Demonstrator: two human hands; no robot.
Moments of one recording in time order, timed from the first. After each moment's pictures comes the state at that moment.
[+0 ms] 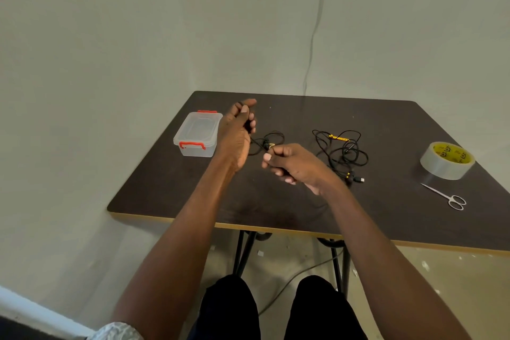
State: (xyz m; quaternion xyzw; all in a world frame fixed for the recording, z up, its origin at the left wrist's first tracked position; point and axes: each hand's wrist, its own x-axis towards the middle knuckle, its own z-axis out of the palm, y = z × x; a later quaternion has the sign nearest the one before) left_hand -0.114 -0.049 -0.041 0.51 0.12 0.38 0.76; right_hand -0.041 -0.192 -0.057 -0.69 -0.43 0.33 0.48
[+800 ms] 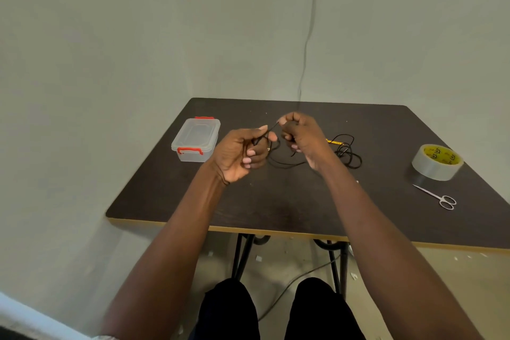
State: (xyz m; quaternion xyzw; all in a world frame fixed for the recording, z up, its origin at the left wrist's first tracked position) left_hand -0.138 -0.055 -0.036 0.52 -0.04 0.05 0.85; right_hand -0.007 -0.173 -0.029 -0.69 -0.32 0.19 0.63
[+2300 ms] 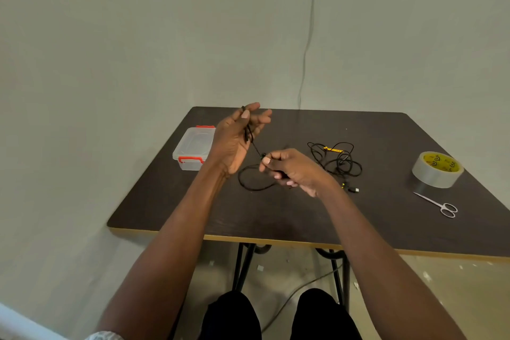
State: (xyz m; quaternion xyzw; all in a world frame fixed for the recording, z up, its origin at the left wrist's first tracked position) left_hand -0.127 -0.047 -0.016 0.53 0.00 0.30 0.79; right_hand -0.031 -0.188 -0.046 -0.67 -0.41 0.36 0.50
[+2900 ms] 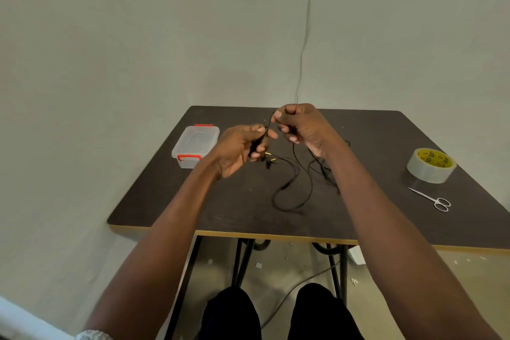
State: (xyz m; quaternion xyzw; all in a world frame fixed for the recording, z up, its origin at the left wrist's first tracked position) left_hand -0.139 -0.053 -0.013 0.67 0.04 0.11 0.73; right_hand -0.003 -0.184 0.013 -0.63 -0.42 0.24 0.61
